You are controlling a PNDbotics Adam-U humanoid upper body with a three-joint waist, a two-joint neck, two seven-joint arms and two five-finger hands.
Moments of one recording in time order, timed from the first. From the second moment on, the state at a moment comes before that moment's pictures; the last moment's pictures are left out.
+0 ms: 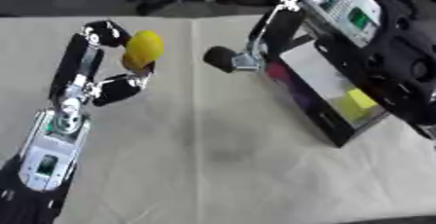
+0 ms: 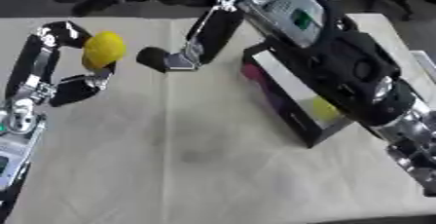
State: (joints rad) left arm -0.68 0.08 -0.36 -1.45 -0.55 -0.03 0.08; right arm -0.87 -0.61 0.43 -1.71 -0.34 -0.45 0.73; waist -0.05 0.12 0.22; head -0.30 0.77
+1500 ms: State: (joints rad) left arm -0.67 0.05 -0.41 -1.54 -0.23 0.11 0.09; right arm -0.87 -0.56 0.42 -1.58 0.00 -0.65 0.36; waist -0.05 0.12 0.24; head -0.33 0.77
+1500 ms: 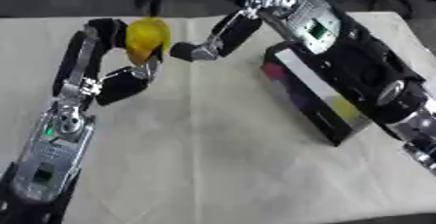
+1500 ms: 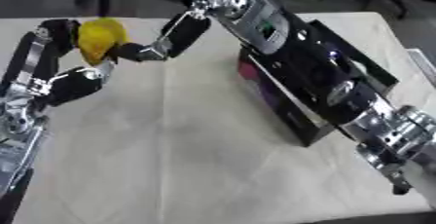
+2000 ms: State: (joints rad) left arm -0.67 0.05 -0.42 -1.54 -0.21 0.12 0.07; right arm -0.86 -0.55 0.42 -1.55 0.01 -0.64 0.37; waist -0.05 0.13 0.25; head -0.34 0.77
